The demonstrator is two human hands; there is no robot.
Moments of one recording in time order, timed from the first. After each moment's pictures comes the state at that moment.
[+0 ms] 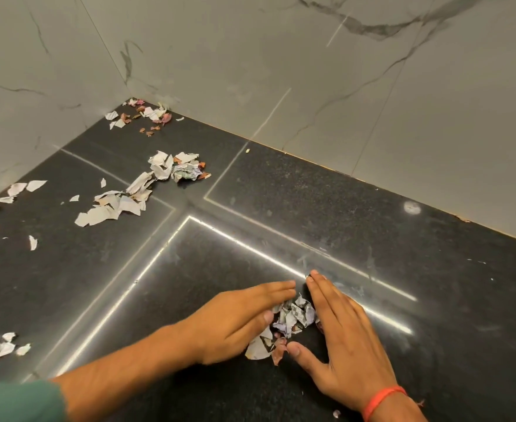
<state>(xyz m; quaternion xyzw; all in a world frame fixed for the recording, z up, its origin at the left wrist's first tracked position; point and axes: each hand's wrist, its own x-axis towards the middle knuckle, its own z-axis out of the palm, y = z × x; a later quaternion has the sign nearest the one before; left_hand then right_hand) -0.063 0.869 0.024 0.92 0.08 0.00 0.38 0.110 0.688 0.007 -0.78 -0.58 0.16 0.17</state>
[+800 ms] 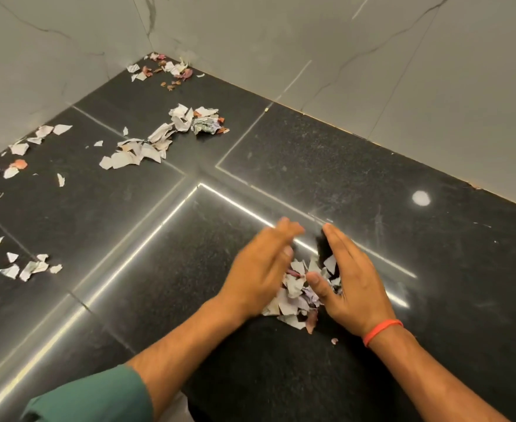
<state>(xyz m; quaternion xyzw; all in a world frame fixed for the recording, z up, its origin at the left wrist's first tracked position) -0.053 0.805 -0.001 0.84 0.27 0.24 0.41 0.114 0.685 -0.005 -0.76 -0.57 0.15 0.29</state>
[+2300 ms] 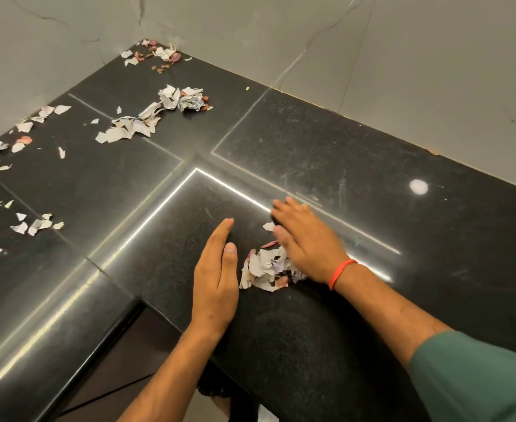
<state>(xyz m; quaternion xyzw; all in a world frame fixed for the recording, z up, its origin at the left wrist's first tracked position) -0.091 0.698 0.002 0.68 0.48 0.35 0.42 0.118 0.676 0.002 -0.69 -0.67 0.20 0.20</state>
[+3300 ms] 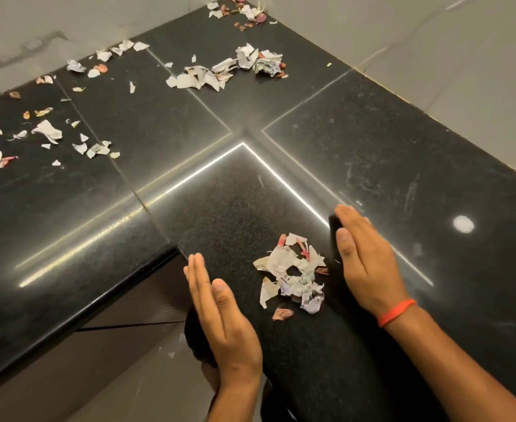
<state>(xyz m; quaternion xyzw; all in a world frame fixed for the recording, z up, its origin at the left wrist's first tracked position) -0.103 0.599 -0.020 0.38 0.67 0.54 0.33 0.098 0.639 -0.002 -0.68 -0.62 0.20 0.33</state>
